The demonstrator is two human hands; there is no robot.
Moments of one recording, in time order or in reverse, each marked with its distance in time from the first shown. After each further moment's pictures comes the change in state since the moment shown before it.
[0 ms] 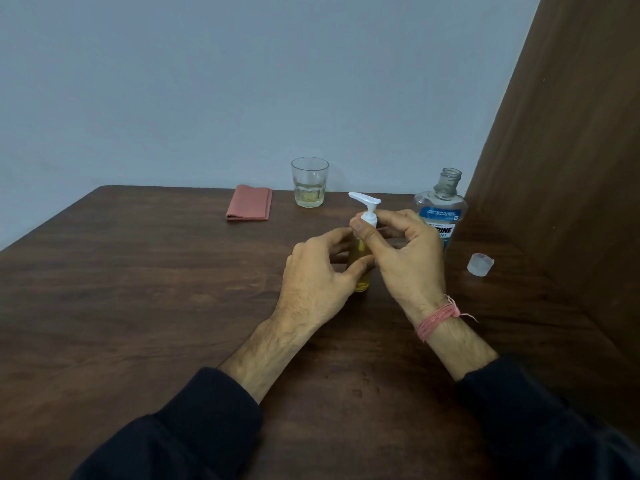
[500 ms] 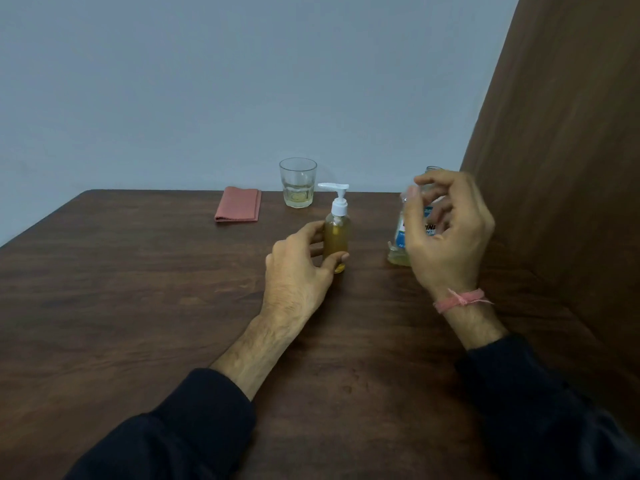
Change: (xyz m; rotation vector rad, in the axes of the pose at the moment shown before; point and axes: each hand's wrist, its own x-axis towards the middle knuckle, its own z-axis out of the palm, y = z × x) left_hand 0.010 -0.010 0.005 0.149 0.126 -0.083; right_hand 0.026 0.008 -0.047 -0.271 0.365 -0.589
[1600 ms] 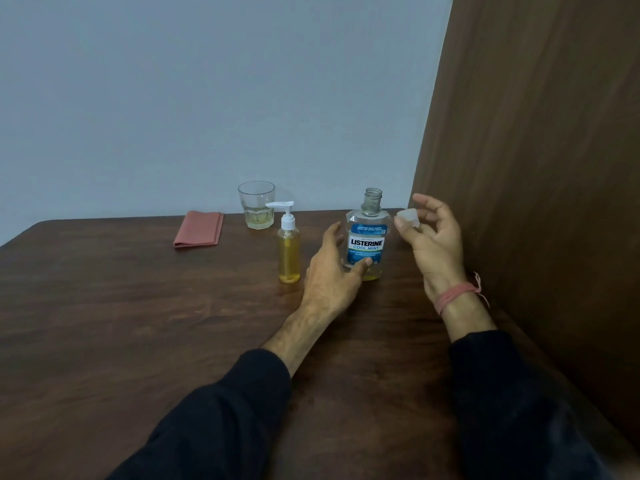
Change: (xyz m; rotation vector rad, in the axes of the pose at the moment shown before) left_hand 0.011 0.079 0.079 -0.279 -0.318 -0.045; right_hand 0.023 0.072 -0.039 0.456 -0.085 0.832
